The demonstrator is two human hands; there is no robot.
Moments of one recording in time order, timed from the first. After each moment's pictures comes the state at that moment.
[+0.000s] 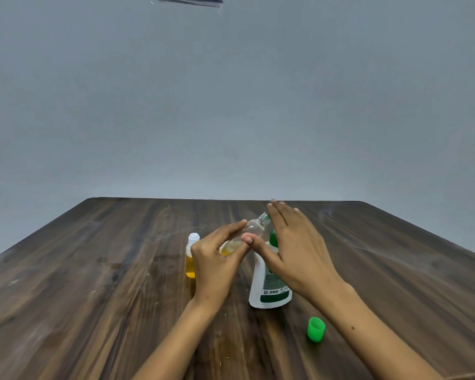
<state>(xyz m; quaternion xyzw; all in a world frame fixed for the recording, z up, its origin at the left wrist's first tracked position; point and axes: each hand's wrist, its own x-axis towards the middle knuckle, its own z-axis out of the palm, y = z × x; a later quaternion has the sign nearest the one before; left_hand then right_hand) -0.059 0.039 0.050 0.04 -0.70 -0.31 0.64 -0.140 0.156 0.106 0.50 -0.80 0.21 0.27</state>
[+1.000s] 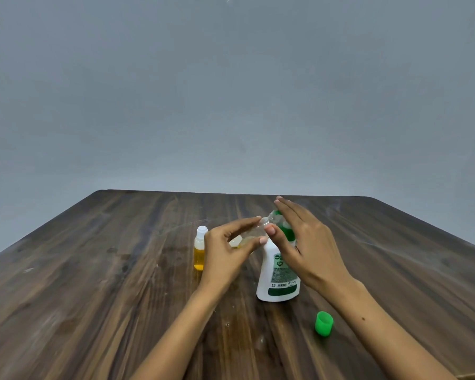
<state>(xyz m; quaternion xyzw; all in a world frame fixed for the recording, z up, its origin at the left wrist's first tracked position) -0.057 0.032 0.053 0.08 -0.71 -0.48 0.52 -0.155 0.152 0.095 0.52 -0.74 0.33 0.25</state>
